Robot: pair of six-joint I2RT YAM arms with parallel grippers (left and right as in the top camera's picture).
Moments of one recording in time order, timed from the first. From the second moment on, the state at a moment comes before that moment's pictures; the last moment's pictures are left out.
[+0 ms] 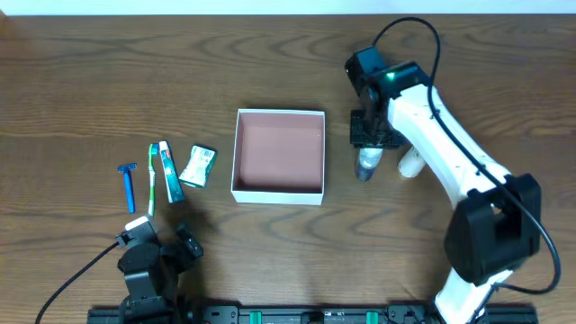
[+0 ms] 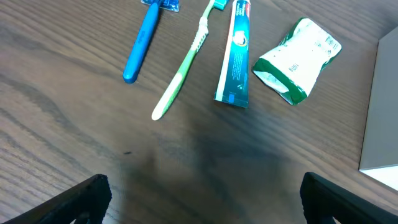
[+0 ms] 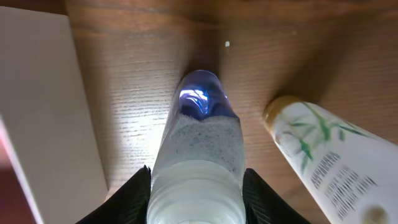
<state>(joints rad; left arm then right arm) 0.15 0.04 0.20 -0.86 -0.11 -0.29 0.39 1.89 1.61 -1.22 0.10 0.49</state>
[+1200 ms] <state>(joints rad) 0.15 0.04 0.20 -0.86 -0.11 -0.29 0.68 1.88 1.61 -0.85 0.11 0.42</state>
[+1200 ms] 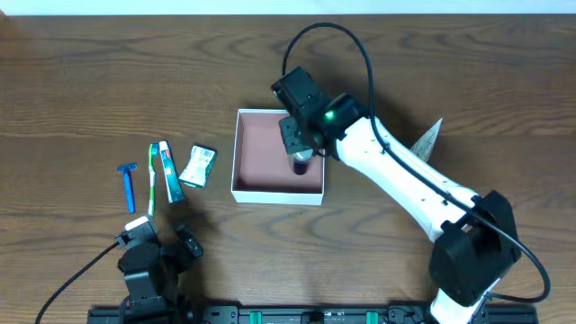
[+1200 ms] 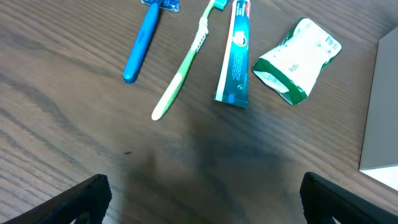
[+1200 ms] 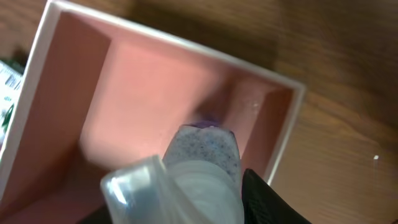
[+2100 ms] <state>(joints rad) 0.15 0.04 0.20 -0.86 -0.11 -0.29 0.58 1.72 1.64 -0.99 0.10 0.37</state>
